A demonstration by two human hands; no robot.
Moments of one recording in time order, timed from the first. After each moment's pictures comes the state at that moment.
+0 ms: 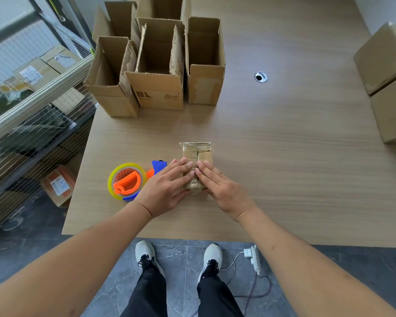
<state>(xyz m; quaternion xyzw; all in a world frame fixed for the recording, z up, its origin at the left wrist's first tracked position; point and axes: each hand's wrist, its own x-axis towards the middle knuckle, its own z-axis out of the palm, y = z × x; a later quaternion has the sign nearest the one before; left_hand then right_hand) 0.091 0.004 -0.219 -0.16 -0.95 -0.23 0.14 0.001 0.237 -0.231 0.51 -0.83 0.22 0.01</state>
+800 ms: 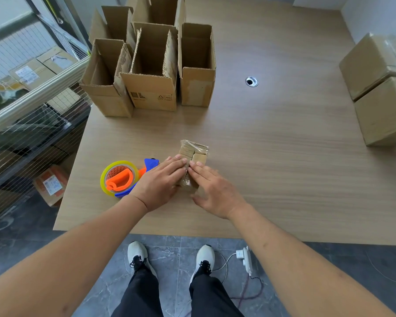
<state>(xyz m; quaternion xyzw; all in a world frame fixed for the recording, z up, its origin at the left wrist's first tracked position) 0.083 0.018 -0.204 -0.17 -0.97 -0.15 0.12 0.007 0.239 -0.200 0.48 -0.85 0.20 -0.08</state>
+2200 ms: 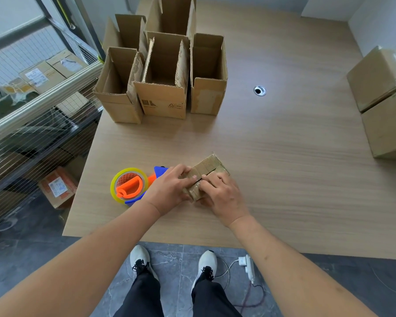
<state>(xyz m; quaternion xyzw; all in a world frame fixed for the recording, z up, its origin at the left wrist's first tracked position) 0.077 0.017 -0.190 -0.07 -0.96 -0.27 0.02 0.012 0.222 -0.199 0.42 -0.89 0.18 0.07</state>
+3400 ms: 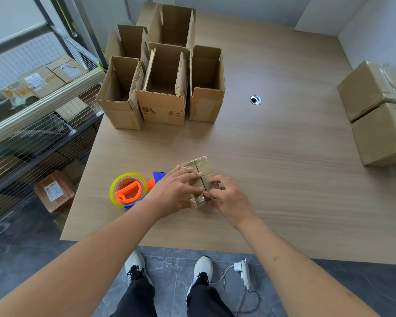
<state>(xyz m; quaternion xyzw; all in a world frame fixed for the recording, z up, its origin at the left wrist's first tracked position) 0.065 0.014 -0.177 -0.14 -0.96 -0.24 -0.05 -0.004 0.243 -0.184 0.38 -0.89 0.25 -0.06</state>
